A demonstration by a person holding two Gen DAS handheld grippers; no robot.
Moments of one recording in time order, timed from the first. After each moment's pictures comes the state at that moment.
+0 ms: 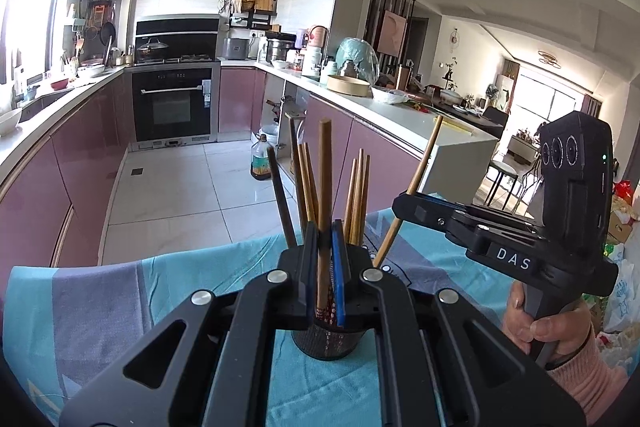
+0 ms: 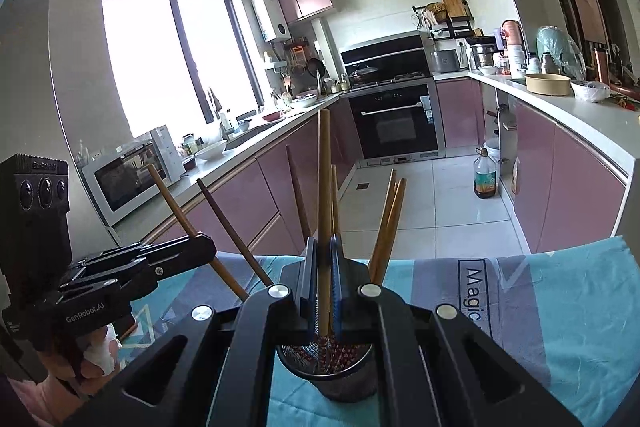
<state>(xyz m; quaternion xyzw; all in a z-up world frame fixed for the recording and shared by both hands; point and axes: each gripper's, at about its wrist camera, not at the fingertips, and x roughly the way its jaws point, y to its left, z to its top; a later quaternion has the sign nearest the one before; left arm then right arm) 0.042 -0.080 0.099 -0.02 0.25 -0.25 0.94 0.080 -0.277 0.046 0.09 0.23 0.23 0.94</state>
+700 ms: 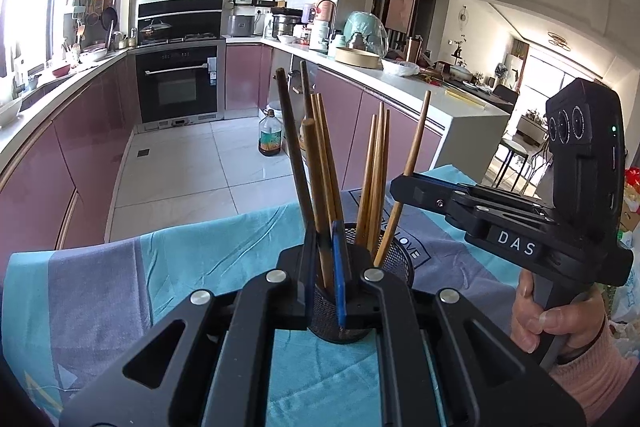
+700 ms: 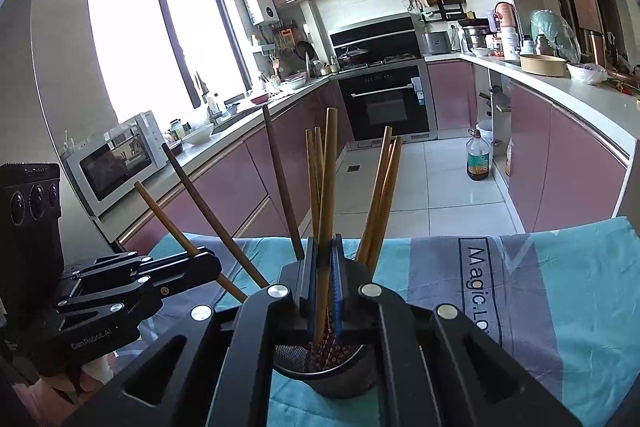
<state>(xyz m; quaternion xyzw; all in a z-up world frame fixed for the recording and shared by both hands) 0.062 -0.082 0.087 -0.01 0.29 -0.23 0.93 0.093 -0.268 0.025 0.09 0.26 0.21 0.94</state>
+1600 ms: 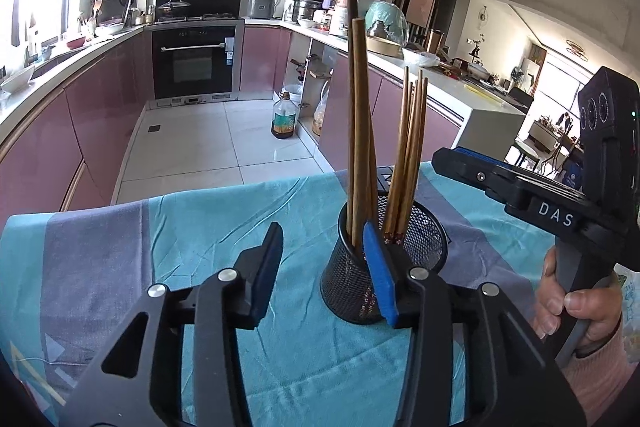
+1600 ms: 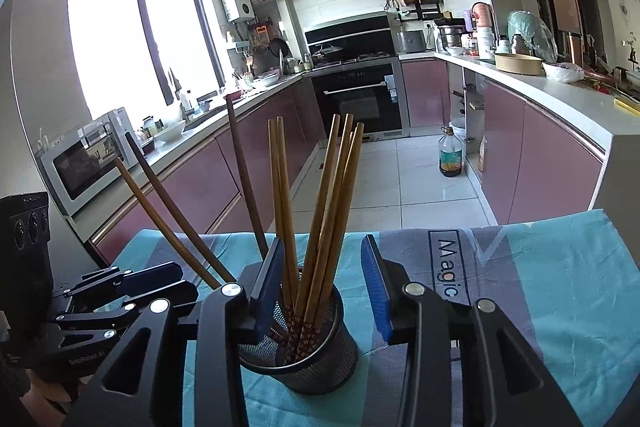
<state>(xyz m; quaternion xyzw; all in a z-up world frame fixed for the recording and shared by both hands) 0.080 -0.060 0.051 -0.03 0.32 -0.21 0.92 0.092 -0.276 0.017 0.07 0.27 0.16 0.95</state>
